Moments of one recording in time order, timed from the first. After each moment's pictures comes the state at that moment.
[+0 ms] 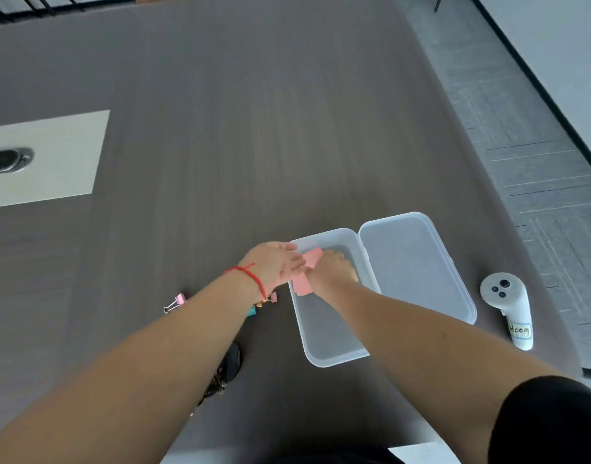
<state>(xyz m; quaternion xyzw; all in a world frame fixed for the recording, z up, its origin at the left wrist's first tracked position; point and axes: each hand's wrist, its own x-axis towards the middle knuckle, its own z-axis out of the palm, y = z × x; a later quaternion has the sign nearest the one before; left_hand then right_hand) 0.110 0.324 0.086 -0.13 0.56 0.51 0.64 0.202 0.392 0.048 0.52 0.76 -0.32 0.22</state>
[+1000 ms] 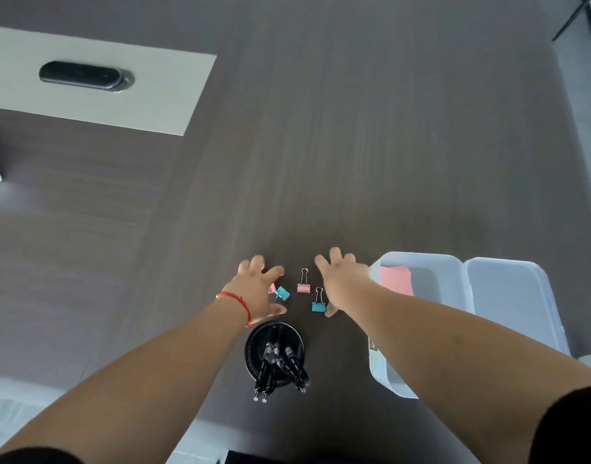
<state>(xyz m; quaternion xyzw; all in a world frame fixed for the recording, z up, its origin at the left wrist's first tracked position) 0.019 0.151 -0.006 0.37 0.88 -0.04 0.30 0.099 0.318 0.008 0.20 0.90 -0.03 0.39</state>
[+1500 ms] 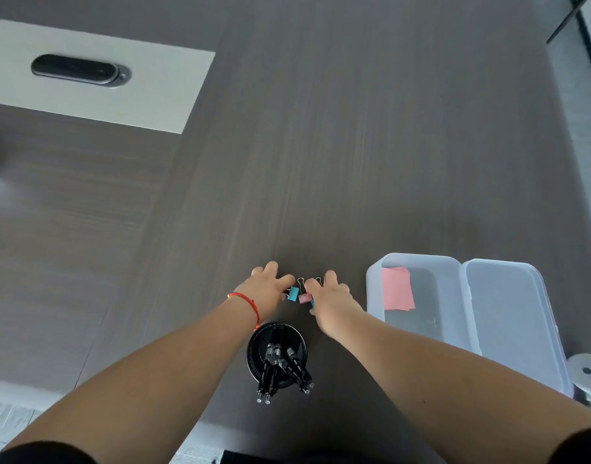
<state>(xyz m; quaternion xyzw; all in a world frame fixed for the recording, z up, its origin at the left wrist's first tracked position) 0.024 0.162 -0.015 0.44 0.85 -0.05 0.29 0.130 0.280 -0.006 0.24 0.91 -0.17 0.30</state>
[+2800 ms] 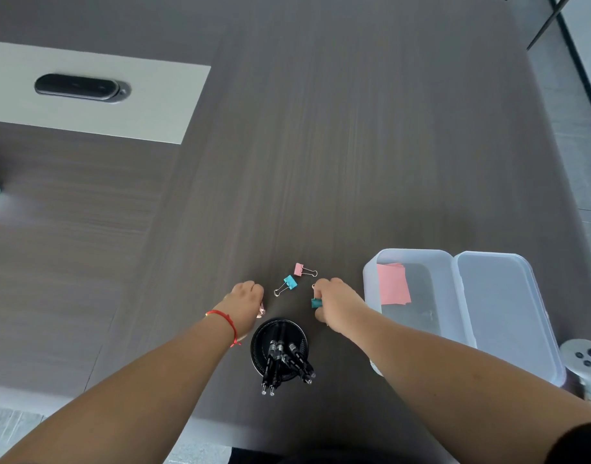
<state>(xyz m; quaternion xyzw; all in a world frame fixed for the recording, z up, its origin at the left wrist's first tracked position) 0.022 0.110 -0.030 0.41 0.87 0.00 0.28 0.140 0.288 0.011 0.27 0.88 -0.27 0.28</state>
